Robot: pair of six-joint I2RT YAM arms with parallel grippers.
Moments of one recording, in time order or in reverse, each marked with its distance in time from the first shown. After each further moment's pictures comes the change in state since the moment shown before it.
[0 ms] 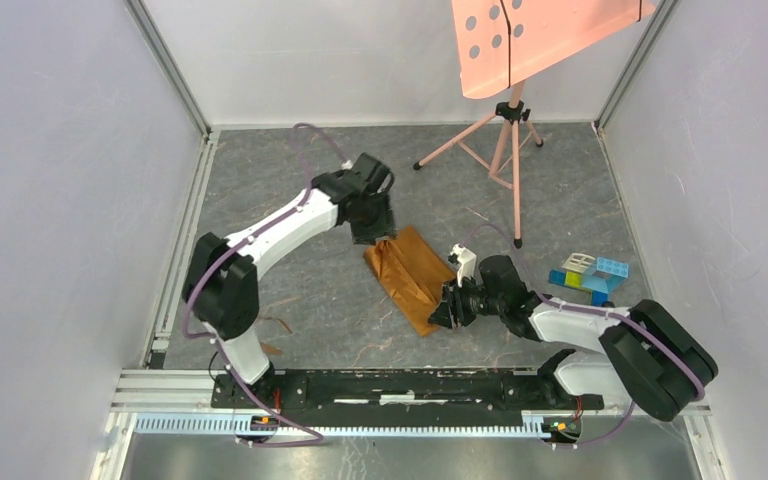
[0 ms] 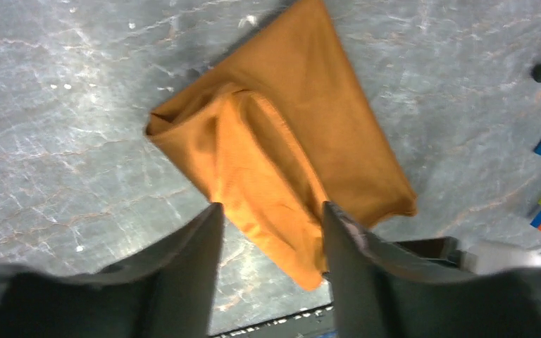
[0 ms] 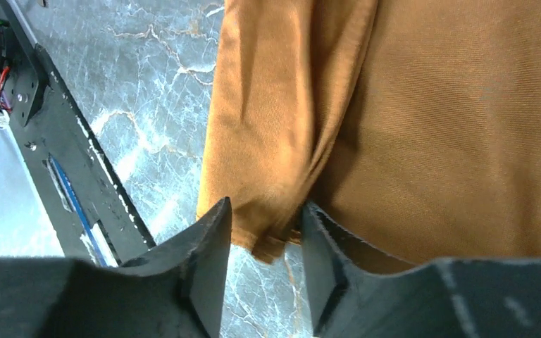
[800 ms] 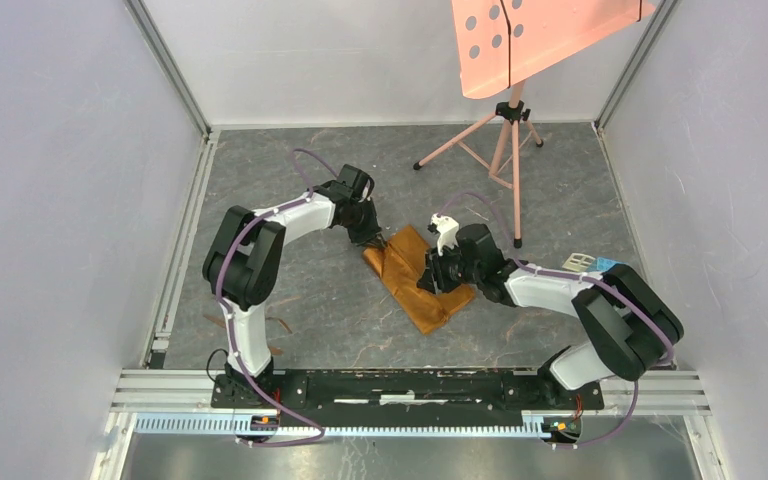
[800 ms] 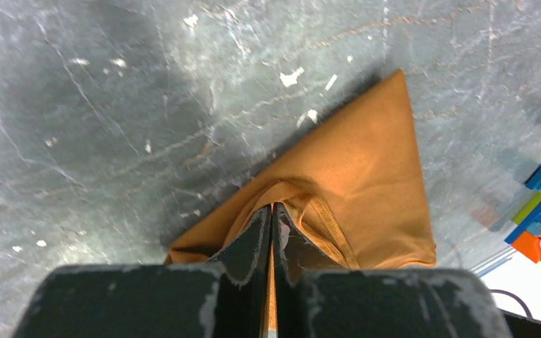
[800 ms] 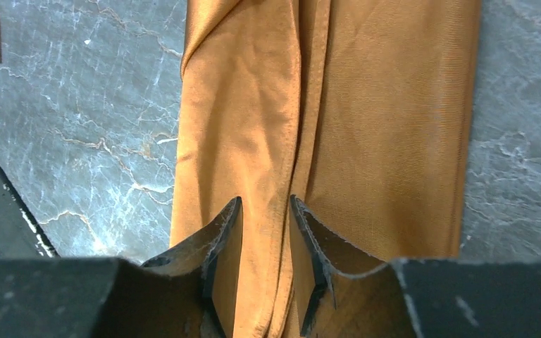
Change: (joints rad) left arm 0.185 0.153 -0.234 0.394 0.303 0.034; right arm 0.006 0.180 0.297 -0.116 0.171 -0.122
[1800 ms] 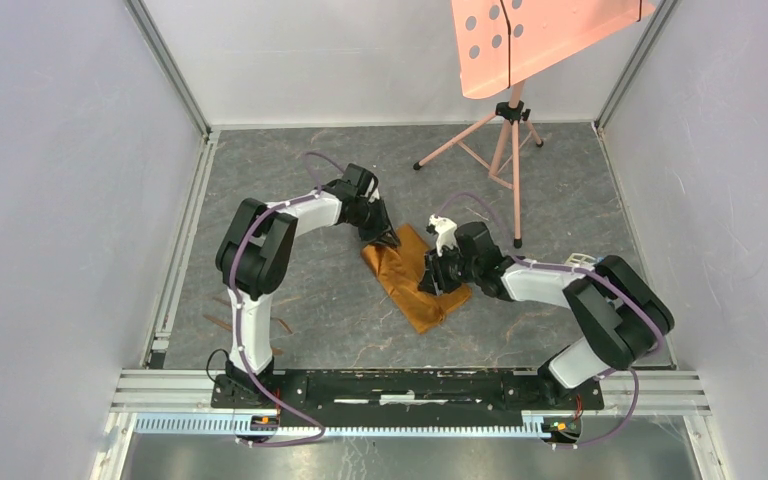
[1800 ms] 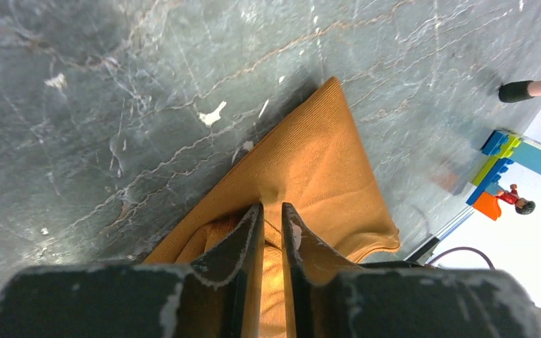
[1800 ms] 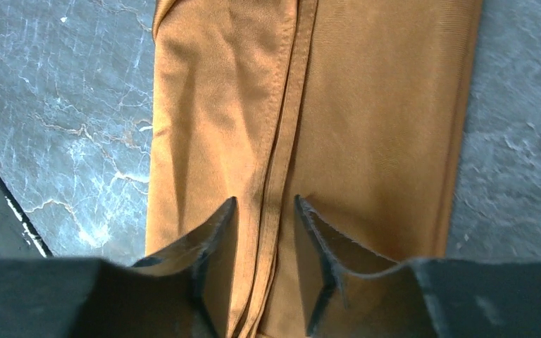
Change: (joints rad) left arm 0.010 0.123 0.053 0.089 0.197 0.009; right arm -0.027 0.094 0.034 -0.009 -0.061 -0.022
